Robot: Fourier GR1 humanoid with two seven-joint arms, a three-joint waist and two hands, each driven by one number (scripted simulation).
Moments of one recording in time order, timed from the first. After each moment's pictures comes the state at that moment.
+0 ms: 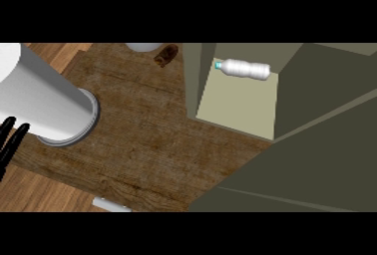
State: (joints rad) left arm 0.21 0.79 -0.08 -1.76 1.04 -0.34 -0.43; right arm 0.13 -0.42 0.55 -2.34 -0.18 0.48 0.24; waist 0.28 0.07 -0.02
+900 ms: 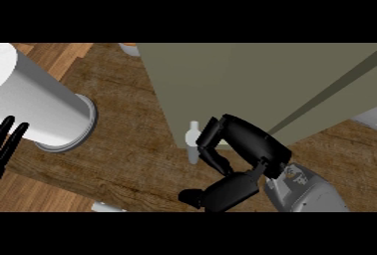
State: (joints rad) left arm 0.20 0.78 -0.08 -1.72 1.06 -0.36 -0.42; right arm -0.45 -0.14 0.40 -1.81 -0.19 0.29 0.53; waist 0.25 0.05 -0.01
